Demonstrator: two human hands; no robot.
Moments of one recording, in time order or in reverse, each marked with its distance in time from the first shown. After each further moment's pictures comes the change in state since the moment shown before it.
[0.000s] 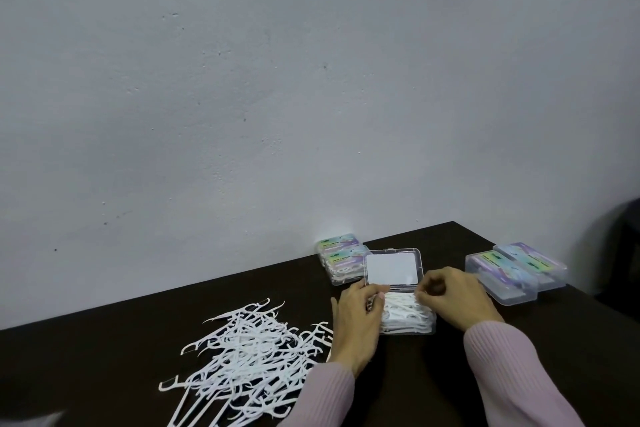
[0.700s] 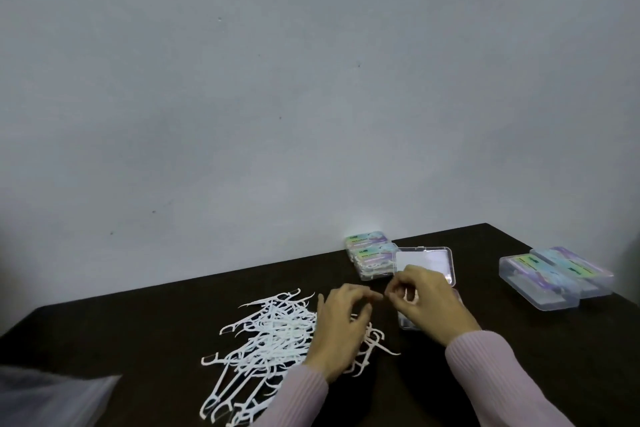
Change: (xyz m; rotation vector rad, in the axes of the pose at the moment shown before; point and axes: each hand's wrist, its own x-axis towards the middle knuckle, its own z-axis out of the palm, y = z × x) left_hand -0.034 -0.013 -0.061 0.127 0.000 0.109; right_hand -0.019 -0.057 0.033 0.015 -0.031 -0.414
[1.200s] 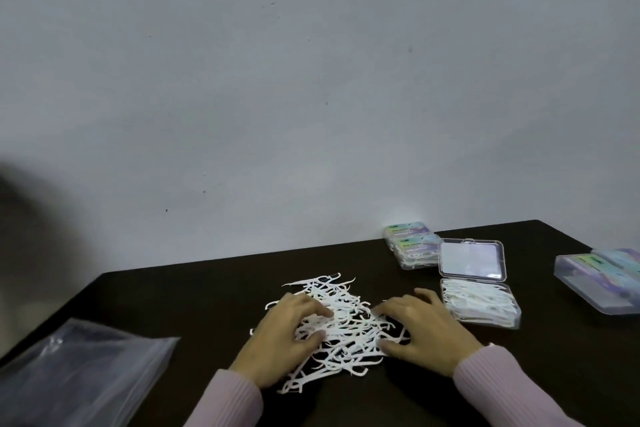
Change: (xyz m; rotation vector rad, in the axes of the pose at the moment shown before) left_hand -0.068 -0.063 -0.102 0.315 -0.098 -0.018; right_hand -0.015 -0.036 0.050 -0.321 -0.316 -0.270
